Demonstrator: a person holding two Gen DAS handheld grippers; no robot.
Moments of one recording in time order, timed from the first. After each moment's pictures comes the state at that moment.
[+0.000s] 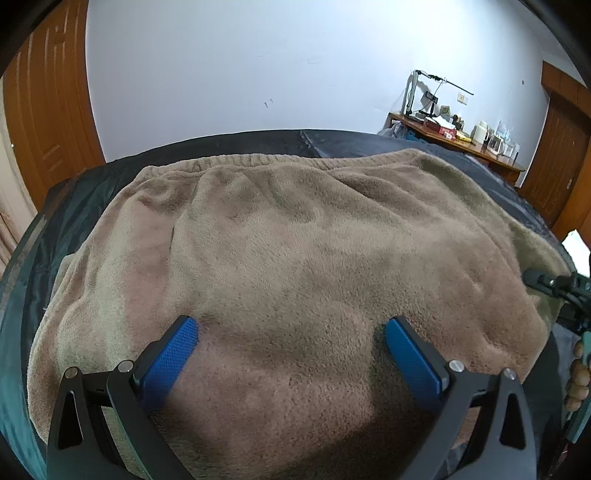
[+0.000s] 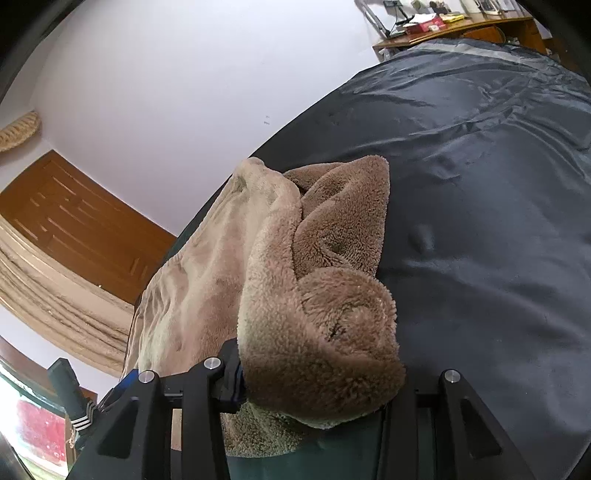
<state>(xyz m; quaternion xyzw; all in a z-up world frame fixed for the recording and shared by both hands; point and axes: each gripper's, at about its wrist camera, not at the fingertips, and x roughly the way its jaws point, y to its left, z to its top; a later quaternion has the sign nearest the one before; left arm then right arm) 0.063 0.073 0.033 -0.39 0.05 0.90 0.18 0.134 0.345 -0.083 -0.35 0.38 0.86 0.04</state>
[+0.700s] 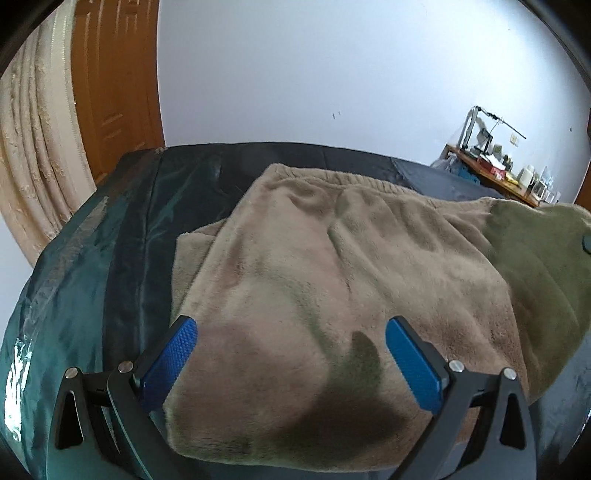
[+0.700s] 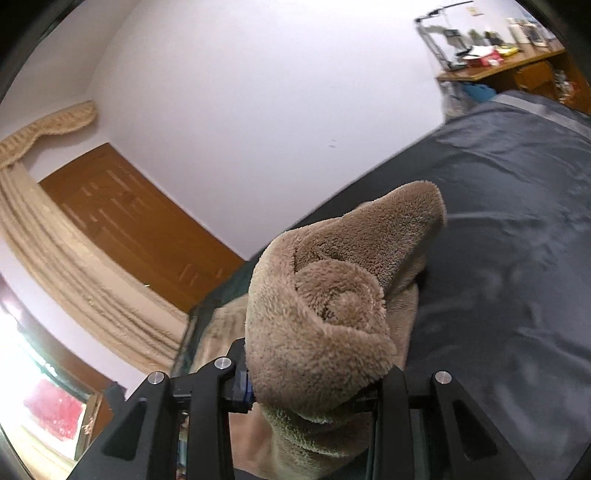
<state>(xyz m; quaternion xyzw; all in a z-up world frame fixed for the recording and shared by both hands) 0.059 -0.030 0.047 -0.39 -0.01 0.92 0.09 0.104 0.298 0.007 -0.27 0.36 0.89 -0.06</state>
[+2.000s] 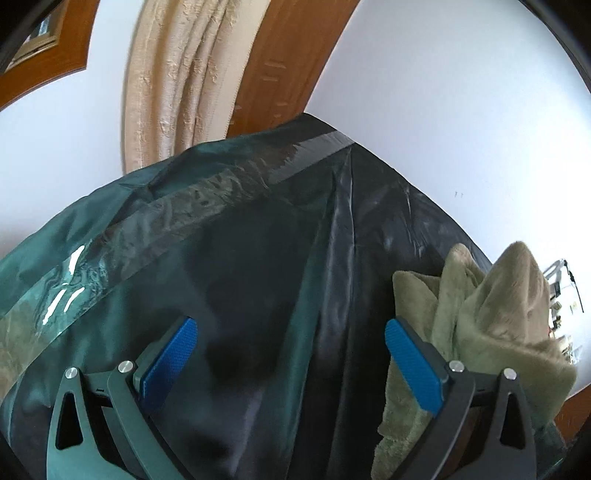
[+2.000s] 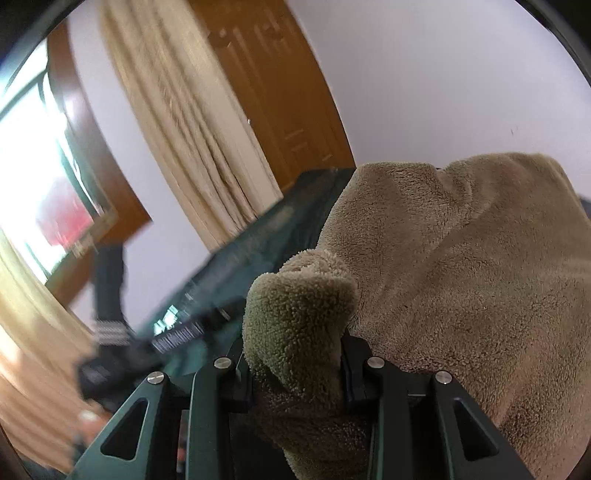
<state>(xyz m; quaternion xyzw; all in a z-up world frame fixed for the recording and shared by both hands) 0.066 -0.192 0.020 -0.38 -0.25 0.88 -0.11 -0.007 -0.039 -0.024 -0.36 0.04 0.89 -0.27</state>
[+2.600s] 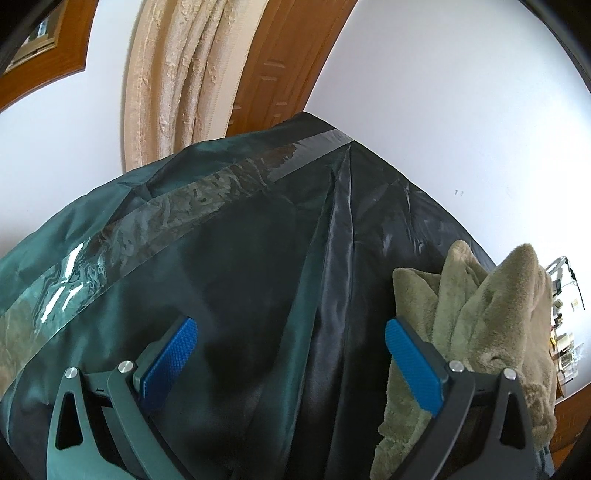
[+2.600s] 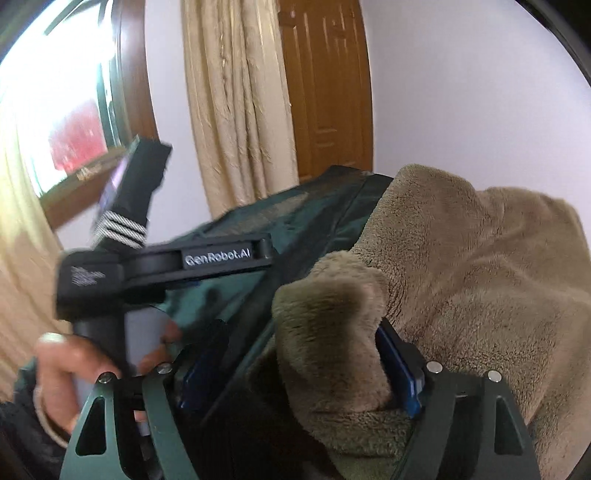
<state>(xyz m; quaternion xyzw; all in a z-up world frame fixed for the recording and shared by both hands) 0.064 -0.189 0.019 -0.38 -0.24 0.88 -0.11 0.022 -0.080 -0.034 -0.32 -0.03 0.89 -0.32</state>
